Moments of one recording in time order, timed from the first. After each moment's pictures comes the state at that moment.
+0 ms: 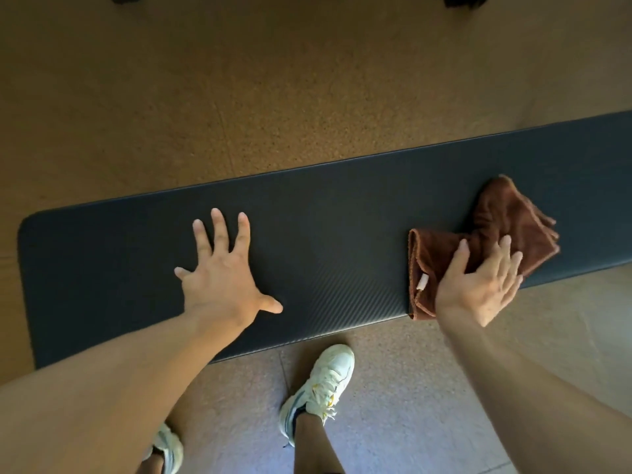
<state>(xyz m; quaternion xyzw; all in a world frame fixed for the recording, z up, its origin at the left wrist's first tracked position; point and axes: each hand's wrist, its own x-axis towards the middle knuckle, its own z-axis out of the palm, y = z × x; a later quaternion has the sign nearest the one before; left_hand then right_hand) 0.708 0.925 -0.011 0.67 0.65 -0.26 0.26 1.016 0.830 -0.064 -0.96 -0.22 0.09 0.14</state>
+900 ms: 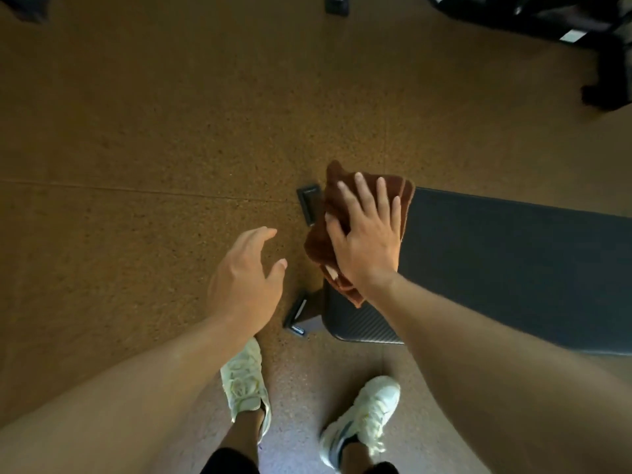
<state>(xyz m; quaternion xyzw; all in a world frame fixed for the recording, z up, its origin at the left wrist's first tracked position) 0.310 0.875 -0.003 0.54 0.75 0.12 0.37 0.500 0.938 -0.057 -0.67 -0.72 0.18 0.03</state>
